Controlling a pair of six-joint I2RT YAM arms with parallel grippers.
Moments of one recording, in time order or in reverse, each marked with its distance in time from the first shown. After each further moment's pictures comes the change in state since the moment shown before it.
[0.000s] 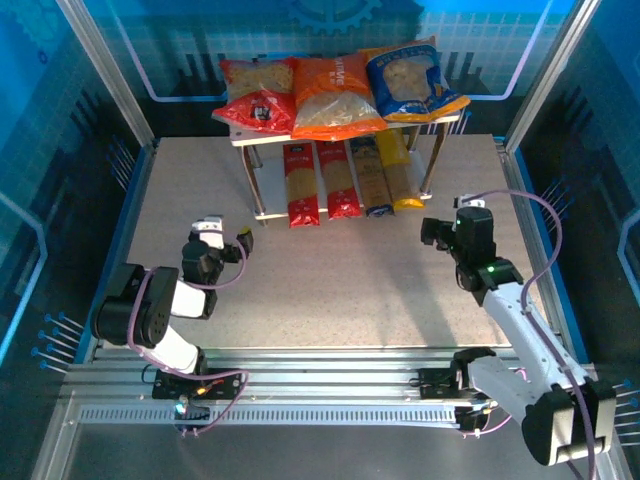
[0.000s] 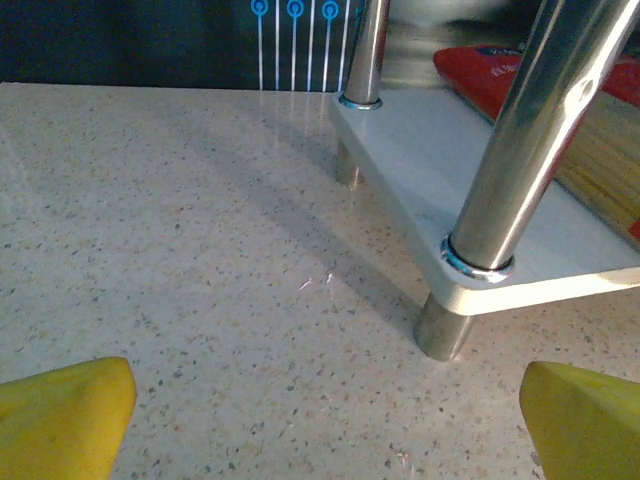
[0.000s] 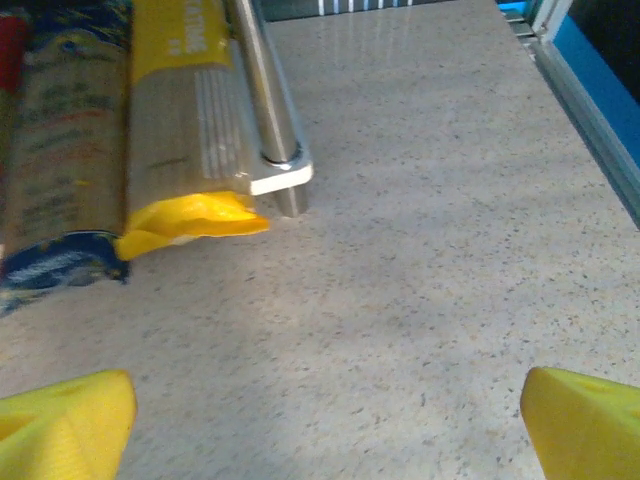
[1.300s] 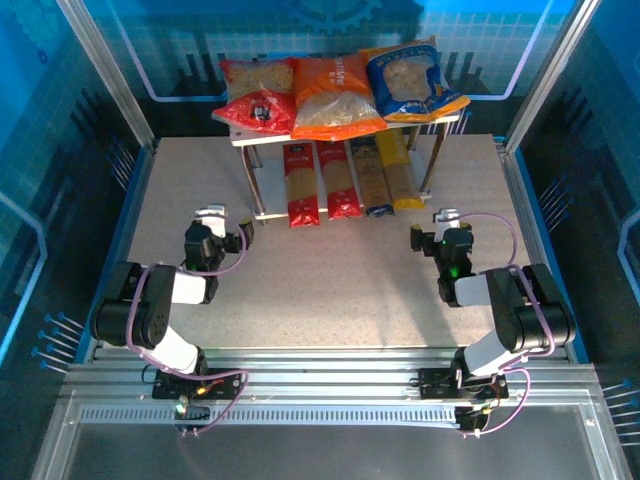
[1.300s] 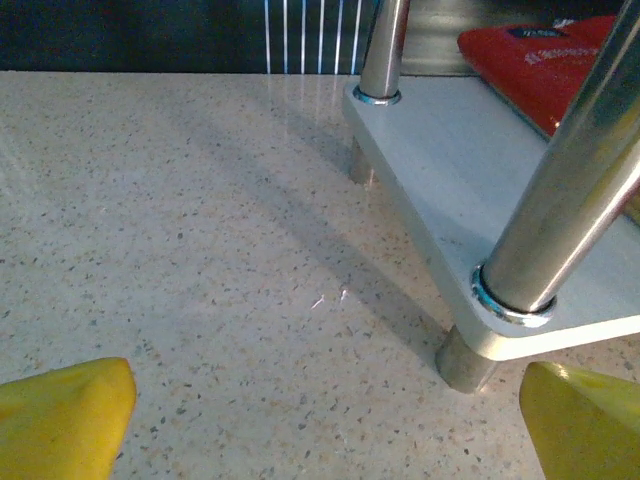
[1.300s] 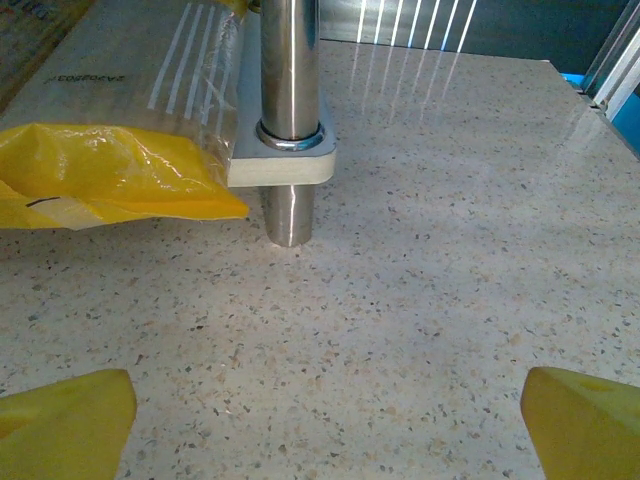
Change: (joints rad) left arm 0.000 -0.006 0.133 -0.227 -0.028 0.016; right arm -0.058 0.573 -0.309 1.106 -0.085 -0.242
